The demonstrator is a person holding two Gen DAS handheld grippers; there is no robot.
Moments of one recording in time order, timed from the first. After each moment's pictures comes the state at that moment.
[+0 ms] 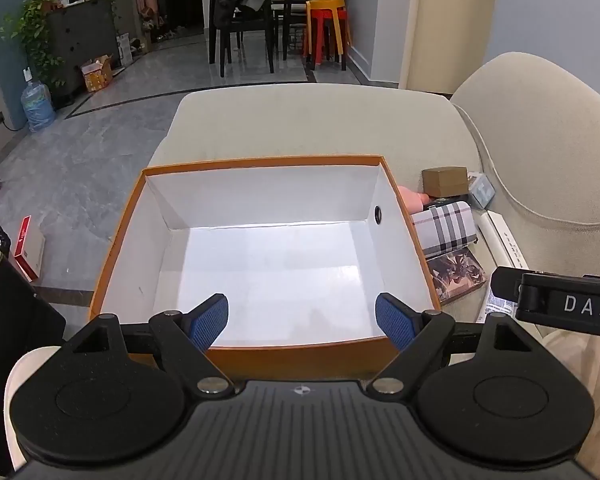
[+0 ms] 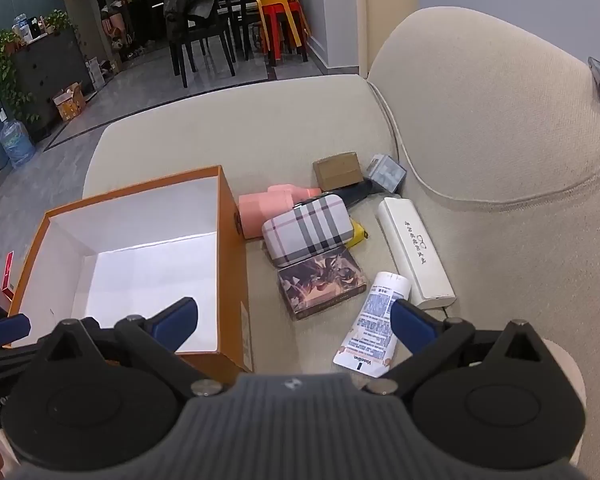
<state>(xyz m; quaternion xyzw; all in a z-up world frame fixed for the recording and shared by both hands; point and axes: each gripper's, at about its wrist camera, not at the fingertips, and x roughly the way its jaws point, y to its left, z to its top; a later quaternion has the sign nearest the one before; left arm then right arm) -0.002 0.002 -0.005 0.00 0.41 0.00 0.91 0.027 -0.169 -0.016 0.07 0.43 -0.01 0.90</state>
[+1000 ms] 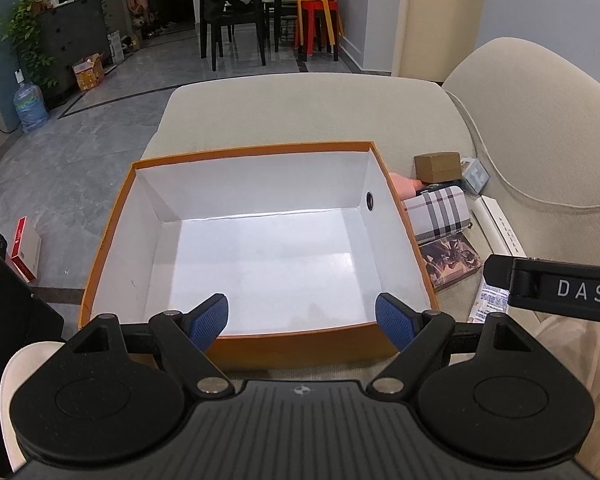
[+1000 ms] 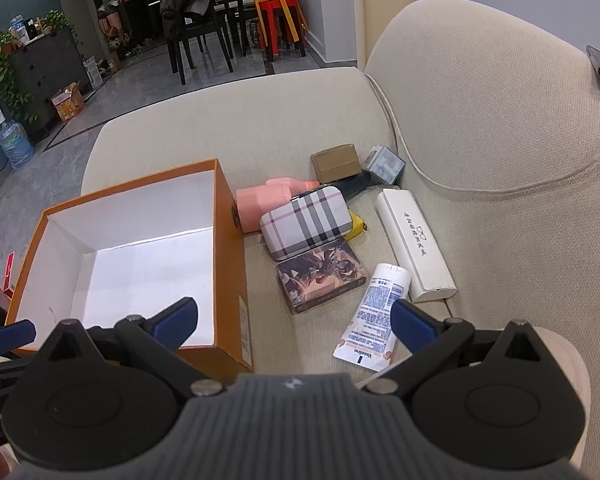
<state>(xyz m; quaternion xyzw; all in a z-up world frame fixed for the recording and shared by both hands) -0.002 -0.006 -0.010 0.01 0.43 -0.01 0.90 0.026 -0.170 -0.023 0.08 0.44 -0.01 0.90</state>
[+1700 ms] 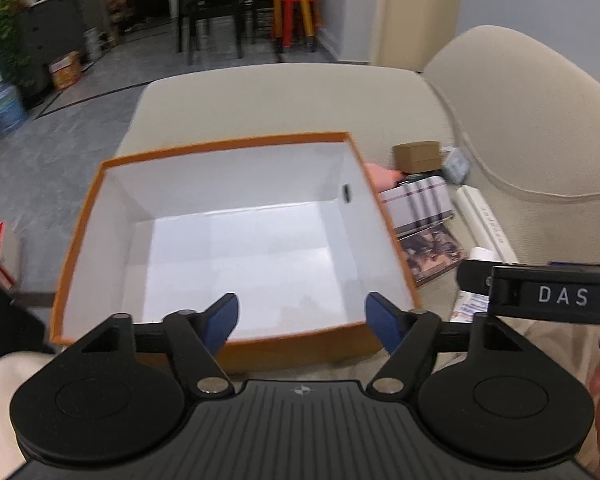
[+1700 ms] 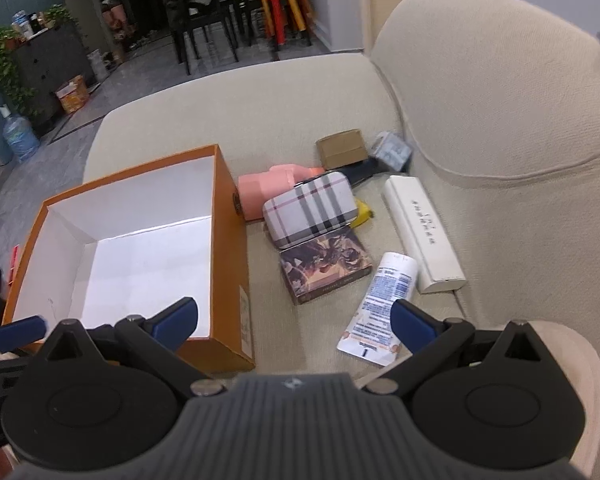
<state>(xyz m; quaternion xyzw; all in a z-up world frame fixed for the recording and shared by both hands) 0.016 -0.020 -0.019 0.02 0.43 -0.06 0.90 0.040 -0.181 -0.038 0.09 0.46 0.02 0.89</state>
